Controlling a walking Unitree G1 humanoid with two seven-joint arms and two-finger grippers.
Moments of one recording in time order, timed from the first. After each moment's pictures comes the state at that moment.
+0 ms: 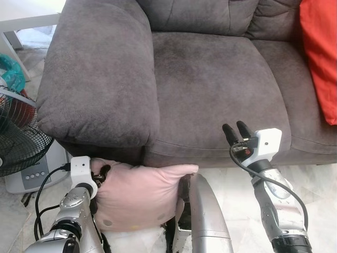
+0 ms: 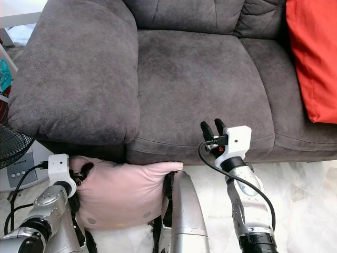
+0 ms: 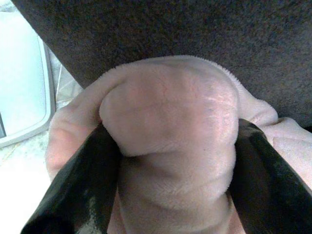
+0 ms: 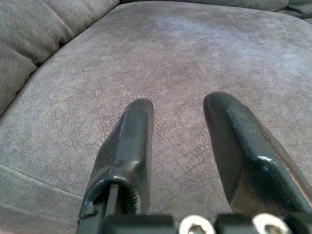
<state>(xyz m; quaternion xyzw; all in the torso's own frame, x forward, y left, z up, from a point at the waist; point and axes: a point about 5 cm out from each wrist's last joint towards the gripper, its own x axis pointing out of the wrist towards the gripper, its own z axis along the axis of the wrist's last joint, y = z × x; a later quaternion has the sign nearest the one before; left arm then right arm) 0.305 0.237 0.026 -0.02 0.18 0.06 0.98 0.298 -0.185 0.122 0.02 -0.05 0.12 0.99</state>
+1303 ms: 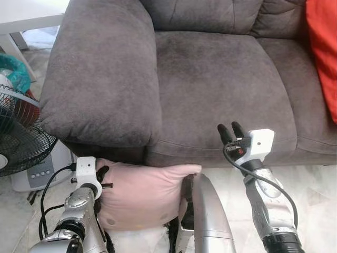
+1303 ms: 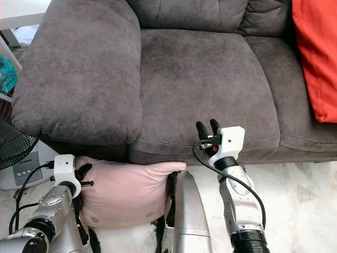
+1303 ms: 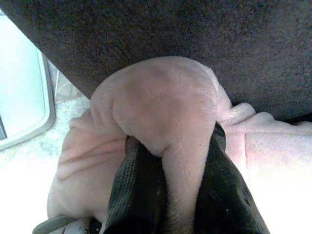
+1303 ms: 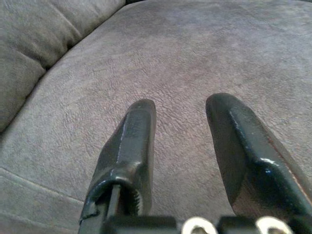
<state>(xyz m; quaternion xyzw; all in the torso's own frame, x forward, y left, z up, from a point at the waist) 0.306 0.223 0.023 -0.01 0.18 0.03 0.98 0.305 -0.170 0.116 0.04 -0.06 0.11 0.99</state>
